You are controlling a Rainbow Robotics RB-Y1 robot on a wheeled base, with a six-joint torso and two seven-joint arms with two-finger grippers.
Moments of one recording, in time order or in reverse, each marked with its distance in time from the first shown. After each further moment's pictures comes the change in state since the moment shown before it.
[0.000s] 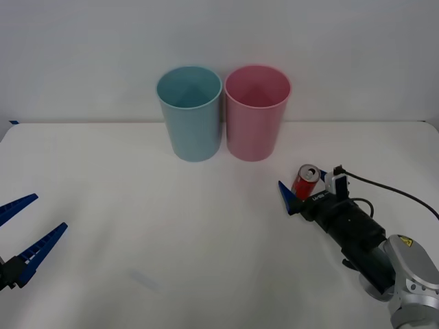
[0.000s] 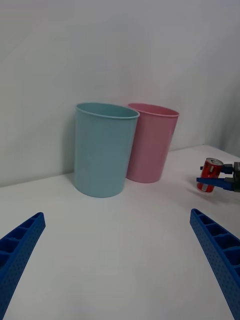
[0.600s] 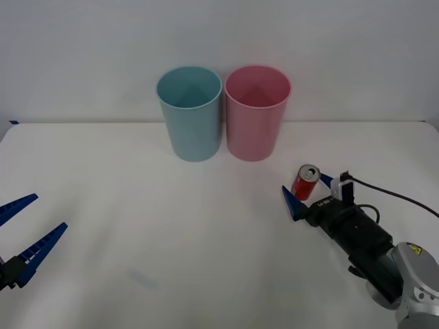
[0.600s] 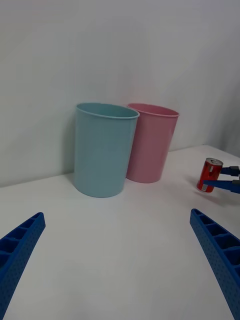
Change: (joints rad) right arm 0.032 0.000 -0.028 -0.017 0.004 -0.048 -0.005; left arm 0.000 0.000 0.000 0.000 0.000 0.000 0.000
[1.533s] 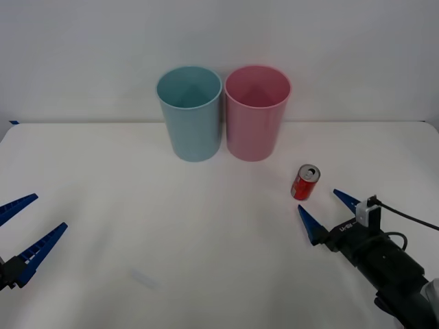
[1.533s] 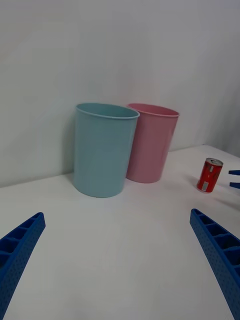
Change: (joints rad) right arm 0.219 -0.001 -0.036 -0.221 -0.007 -0.090 -0.048; left arm 0.000 0.000 0.000 0.000 0.000 0.000 0.000
